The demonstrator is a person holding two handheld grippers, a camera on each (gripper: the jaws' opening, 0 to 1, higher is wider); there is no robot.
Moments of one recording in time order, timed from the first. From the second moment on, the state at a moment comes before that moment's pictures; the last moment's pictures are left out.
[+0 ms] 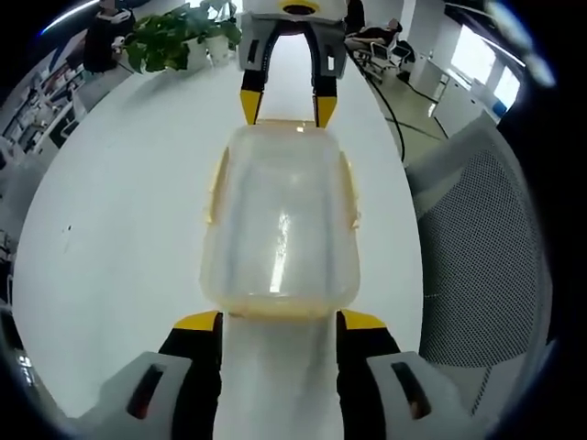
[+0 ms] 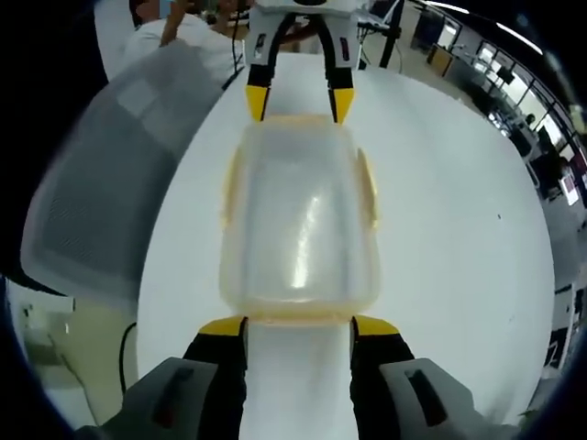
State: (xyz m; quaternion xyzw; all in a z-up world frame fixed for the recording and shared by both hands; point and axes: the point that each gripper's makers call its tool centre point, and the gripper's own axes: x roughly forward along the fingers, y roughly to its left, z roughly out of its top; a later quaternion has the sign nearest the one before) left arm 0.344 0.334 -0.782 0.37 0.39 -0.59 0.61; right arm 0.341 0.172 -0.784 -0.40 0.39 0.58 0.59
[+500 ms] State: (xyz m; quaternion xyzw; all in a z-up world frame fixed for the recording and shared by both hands) left arm 0.338 0.341 -0.778 0.33 0.41 -0.57 0.63; right arm 0.343 0.165 -0.771 -0.34 0.42 0.55 0.64
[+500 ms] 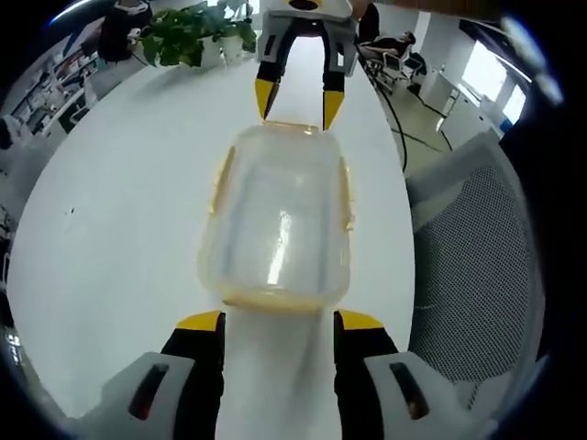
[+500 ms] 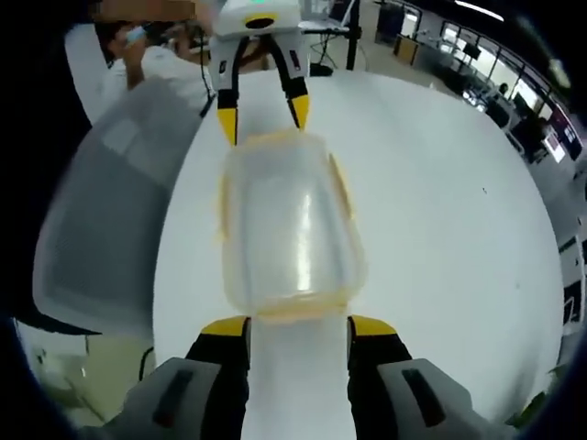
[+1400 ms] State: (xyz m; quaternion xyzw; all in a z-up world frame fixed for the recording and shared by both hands) left arm 0.345 0.337 -0.760 0.12 0.49 -0.47 0.73; right arm 0.359 0.167 -0.752 -0.19 0.46 0.46 0.74
